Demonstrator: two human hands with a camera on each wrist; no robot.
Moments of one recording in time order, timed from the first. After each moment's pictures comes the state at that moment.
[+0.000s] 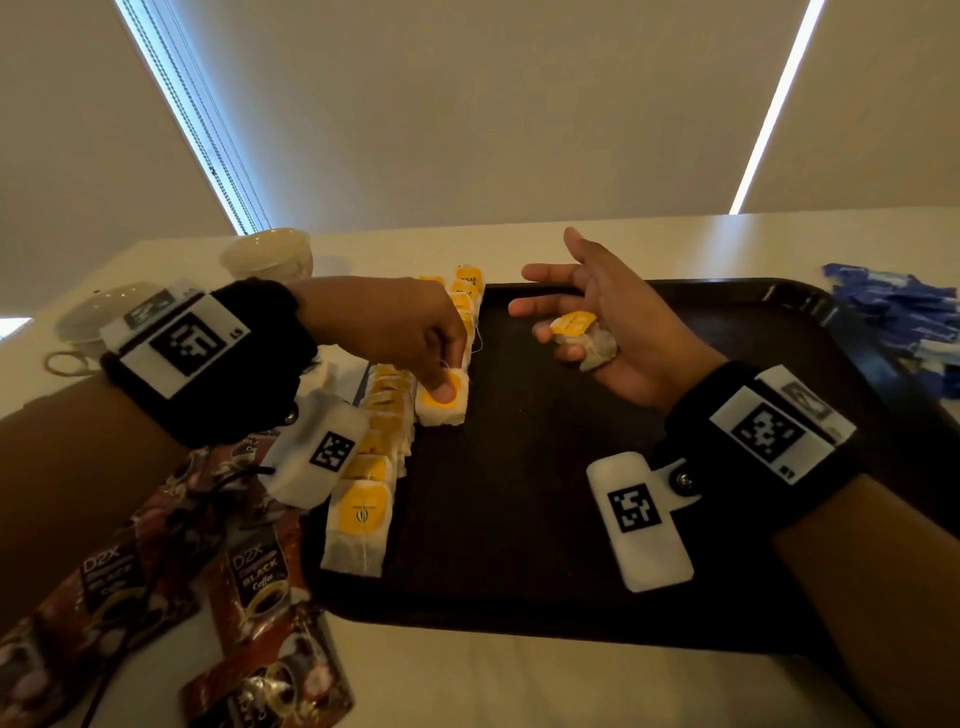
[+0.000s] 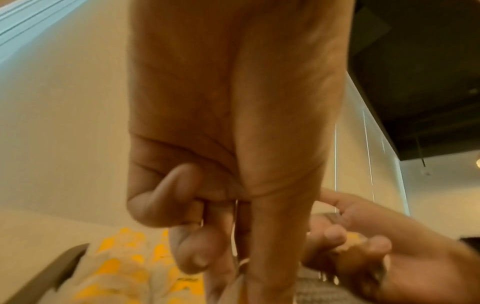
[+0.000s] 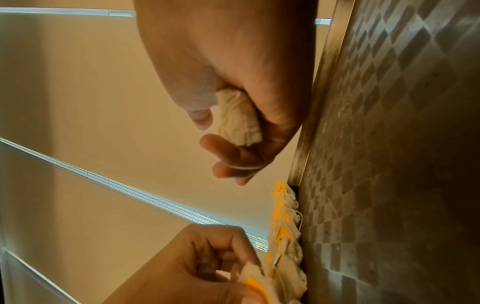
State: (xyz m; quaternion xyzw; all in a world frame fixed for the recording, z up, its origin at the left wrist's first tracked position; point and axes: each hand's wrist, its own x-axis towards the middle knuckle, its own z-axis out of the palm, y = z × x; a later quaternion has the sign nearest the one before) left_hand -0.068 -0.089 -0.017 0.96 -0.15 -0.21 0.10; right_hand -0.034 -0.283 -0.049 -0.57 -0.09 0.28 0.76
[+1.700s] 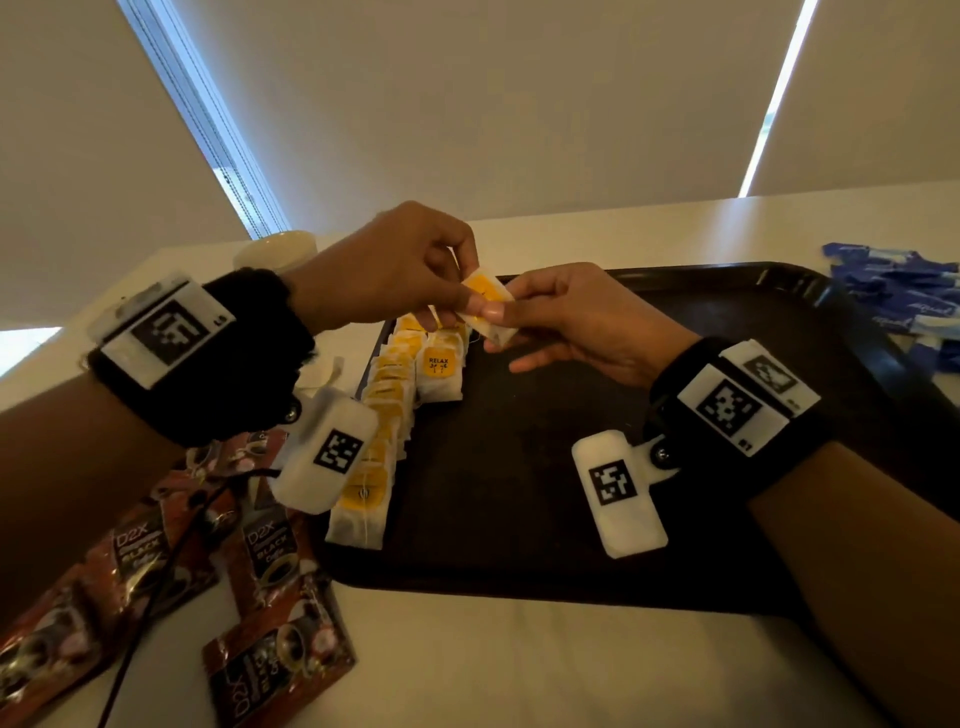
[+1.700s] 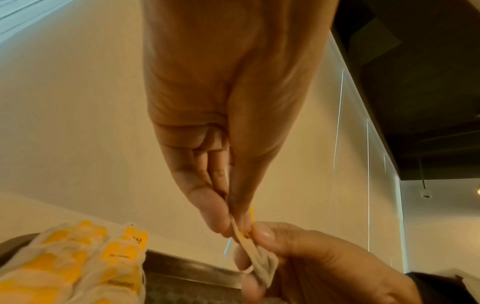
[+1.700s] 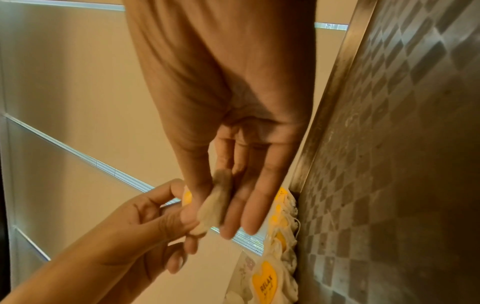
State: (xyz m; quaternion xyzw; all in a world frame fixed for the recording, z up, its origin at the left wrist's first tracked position) left_hand -0.088 -0.112 0.009 0.94 -0.06 -0.02 0.34; right_hand -0.040 -0.285 -0.050 -0.65 -0.25 0.30 0.65
